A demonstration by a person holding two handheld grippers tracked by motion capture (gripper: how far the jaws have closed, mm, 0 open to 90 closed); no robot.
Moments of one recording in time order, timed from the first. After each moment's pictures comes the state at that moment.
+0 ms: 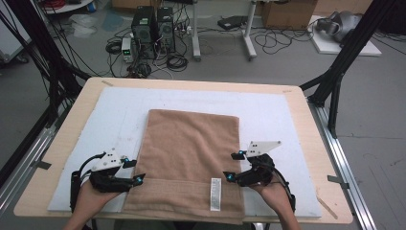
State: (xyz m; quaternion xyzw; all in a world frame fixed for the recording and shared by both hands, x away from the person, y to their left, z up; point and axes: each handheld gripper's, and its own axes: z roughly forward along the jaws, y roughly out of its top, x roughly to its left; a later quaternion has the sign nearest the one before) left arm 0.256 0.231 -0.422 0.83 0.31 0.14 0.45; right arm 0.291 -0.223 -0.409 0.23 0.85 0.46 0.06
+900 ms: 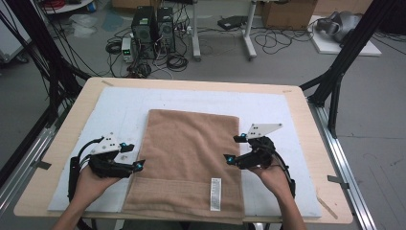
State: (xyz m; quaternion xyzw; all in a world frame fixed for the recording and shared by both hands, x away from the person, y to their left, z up) left arm 0.280 0.231 -0.393 0.82 0.31 0.16 0.45; right arm 0.322 -0.221 -0.378 0.24 0.85 0.46 0.09
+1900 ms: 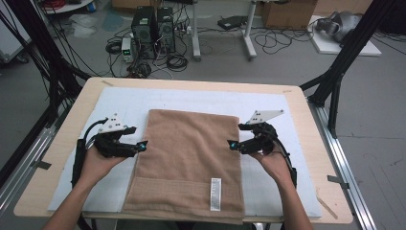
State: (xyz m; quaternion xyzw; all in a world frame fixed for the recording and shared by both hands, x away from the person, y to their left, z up) left arm 0.333 0.220 -0.373 0.82 0.33 0.19 0.43; right arm 0.359 -0.230 -0.366 0.27 0.85 0.44 0.12
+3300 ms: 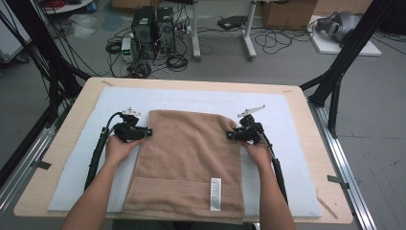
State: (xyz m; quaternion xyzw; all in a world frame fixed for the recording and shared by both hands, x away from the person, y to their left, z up) left arm 0.413 0.215 -0.441 0.80 0.45 0.11 0.38; right arm 0.428 -0.221 -0.441 0.38 0.85 0.37 0.06
